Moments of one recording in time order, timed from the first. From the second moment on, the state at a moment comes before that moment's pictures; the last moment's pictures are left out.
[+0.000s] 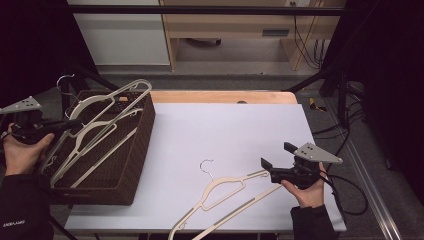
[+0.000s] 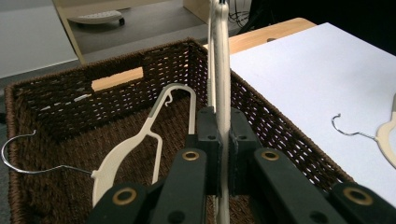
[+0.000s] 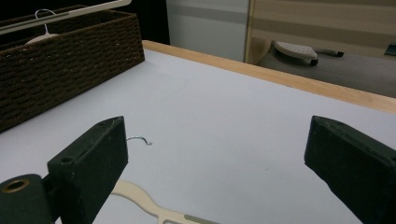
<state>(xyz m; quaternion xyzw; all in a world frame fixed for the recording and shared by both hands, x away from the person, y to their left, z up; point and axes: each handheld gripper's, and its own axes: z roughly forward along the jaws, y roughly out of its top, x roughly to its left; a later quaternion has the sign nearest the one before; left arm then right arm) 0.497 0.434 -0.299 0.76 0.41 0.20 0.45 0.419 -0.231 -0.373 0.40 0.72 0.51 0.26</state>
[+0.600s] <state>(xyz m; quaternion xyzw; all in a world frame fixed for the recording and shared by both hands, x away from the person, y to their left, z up) 0.506 0.443 -0.336 0.78 0.44 0.19 0.39 0.421 -0.230 -0.376 0.40 0.72 0.51 0.26</state>
